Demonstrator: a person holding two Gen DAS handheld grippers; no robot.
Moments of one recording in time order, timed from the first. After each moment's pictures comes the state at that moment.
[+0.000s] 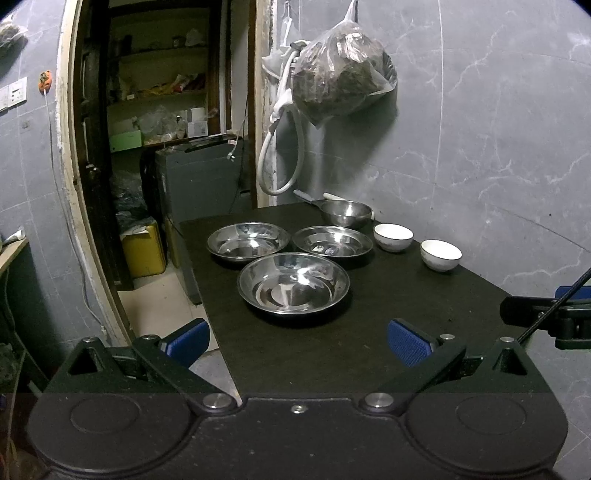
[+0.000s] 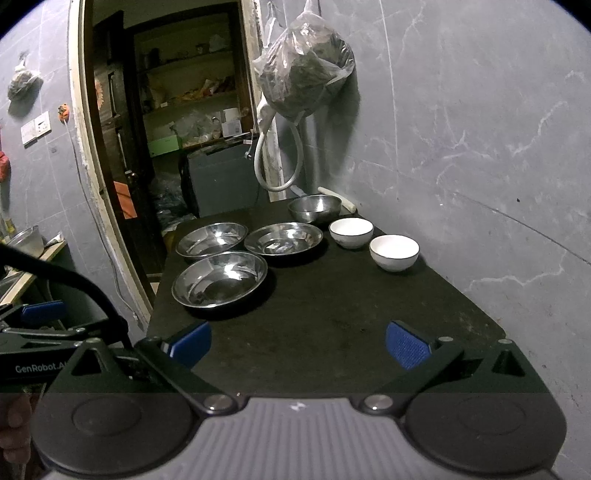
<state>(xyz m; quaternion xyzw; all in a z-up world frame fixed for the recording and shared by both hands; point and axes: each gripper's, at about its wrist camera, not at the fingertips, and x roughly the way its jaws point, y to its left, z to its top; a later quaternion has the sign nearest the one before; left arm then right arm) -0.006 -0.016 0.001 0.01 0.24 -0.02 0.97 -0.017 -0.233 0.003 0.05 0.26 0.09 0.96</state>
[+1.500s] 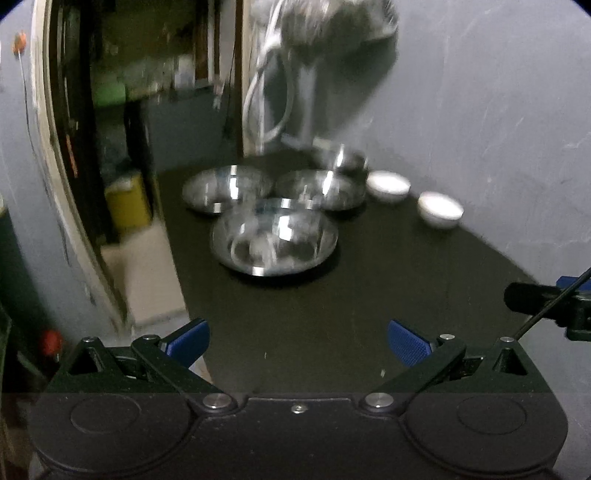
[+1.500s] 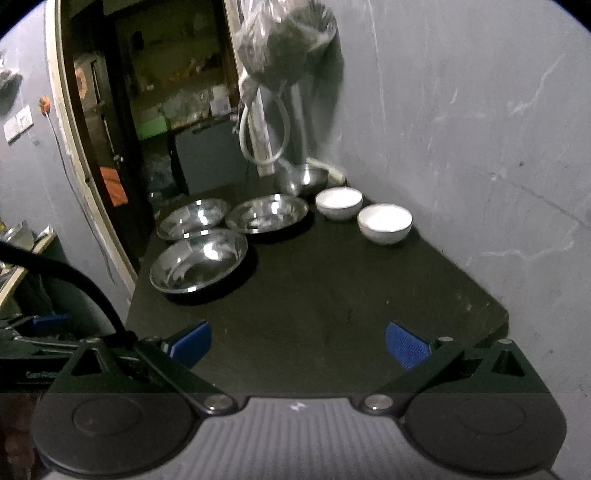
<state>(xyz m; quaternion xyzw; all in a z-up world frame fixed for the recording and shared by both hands) 0.048 -0.026 -0.021 0.00 0.34 -0.03 0.94 0.022 -0.247 -0.017 0.06 0.31 0.09 0.94</state>
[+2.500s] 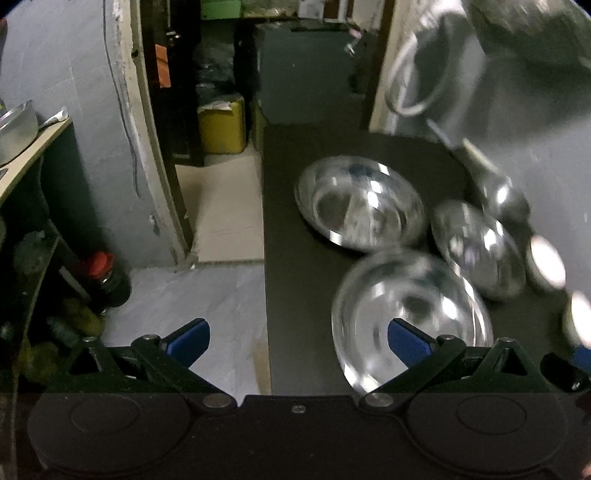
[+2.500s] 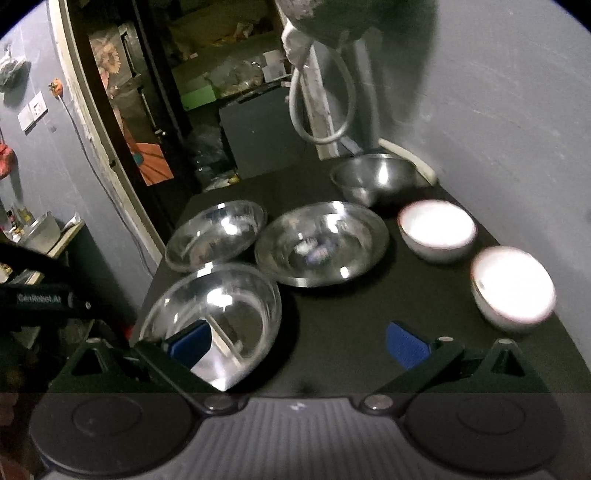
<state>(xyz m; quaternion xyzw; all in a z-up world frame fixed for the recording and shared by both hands) 0.226 0.079 -0.006 -0.11 0.42 0.14 0.89 0.233 -0.200 -0.038 0.06 0.34 0.20 0.92</state>
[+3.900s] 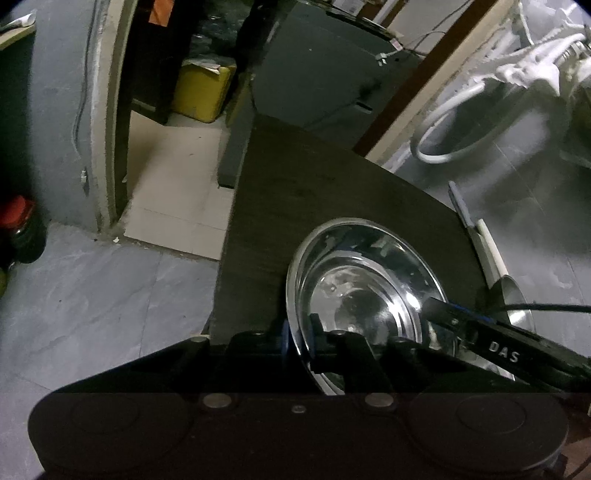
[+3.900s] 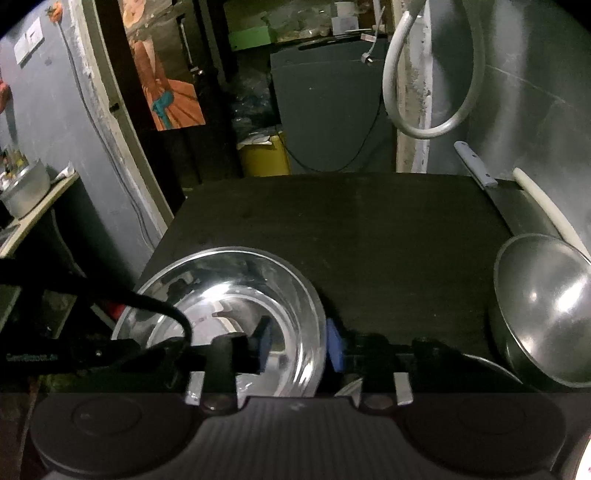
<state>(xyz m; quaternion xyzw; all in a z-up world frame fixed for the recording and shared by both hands) 0.362 0.172 -0.083 -0.29 0.40 0.08 0.87 0.451 -0.050 -0.068 -0.04 0.39 0.27 0.88</state>
